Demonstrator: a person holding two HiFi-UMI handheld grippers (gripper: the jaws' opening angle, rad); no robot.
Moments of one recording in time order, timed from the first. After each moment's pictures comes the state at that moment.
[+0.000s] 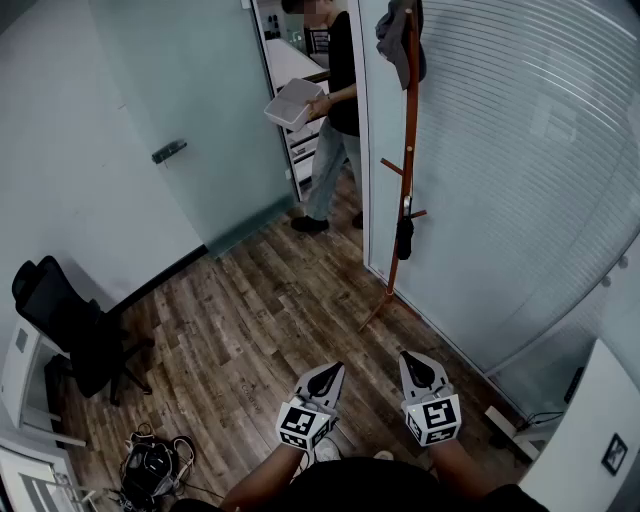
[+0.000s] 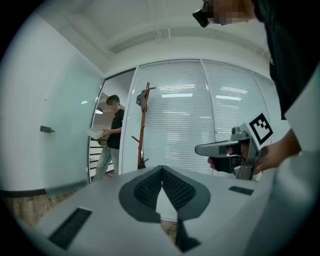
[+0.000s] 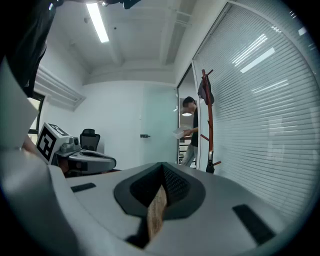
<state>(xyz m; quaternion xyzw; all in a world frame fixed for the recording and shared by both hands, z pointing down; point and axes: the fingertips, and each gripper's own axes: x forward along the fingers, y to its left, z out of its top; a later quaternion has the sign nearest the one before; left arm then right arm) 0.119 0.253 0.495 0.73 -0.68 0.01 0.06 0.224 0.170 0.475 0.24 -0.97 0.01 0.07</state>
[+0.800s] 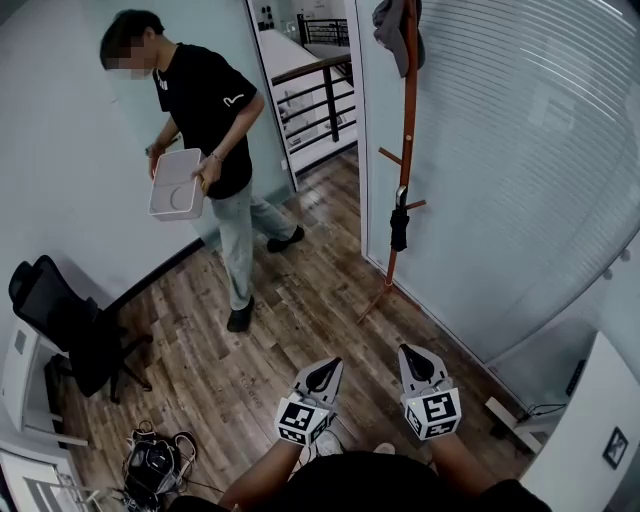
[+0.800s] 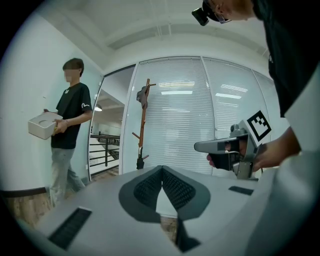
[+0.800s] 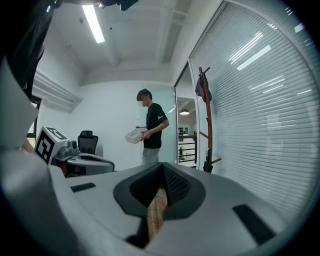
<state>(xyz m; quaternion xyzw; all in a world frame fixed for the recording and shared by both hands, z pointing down) 0.111 0.252 0.511 0.73 -0.68 0.02 0.08 0.217 0.163 0.481 0.24 -0.97 0.03 0.06</state>
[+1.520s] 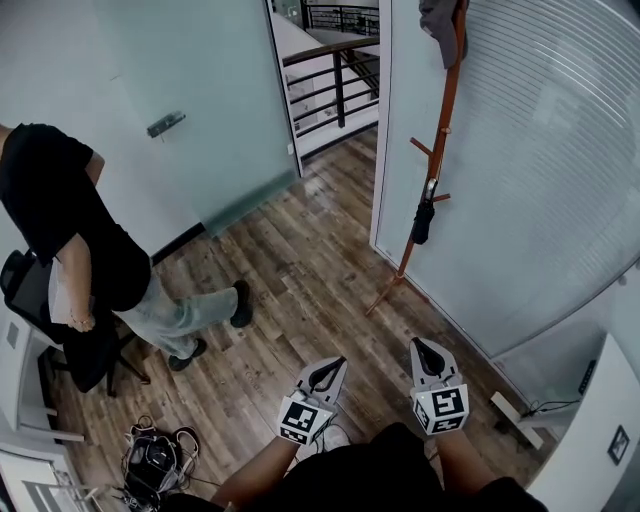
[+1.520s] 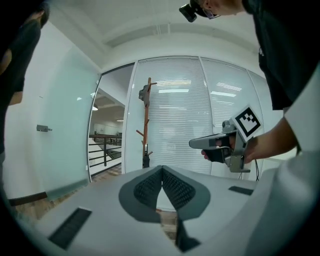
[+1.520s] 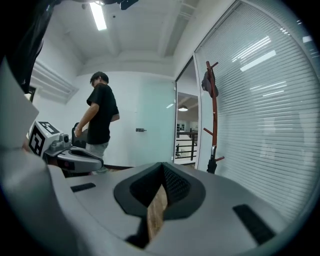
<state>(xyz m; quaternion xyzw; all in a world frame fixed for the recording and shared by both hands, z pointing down) 0.045 0.280 0.532 0.75 -0.66 0.04 0.07 0.154 0.172 0.502 0.27 -0.96 0.01 0.10</state>
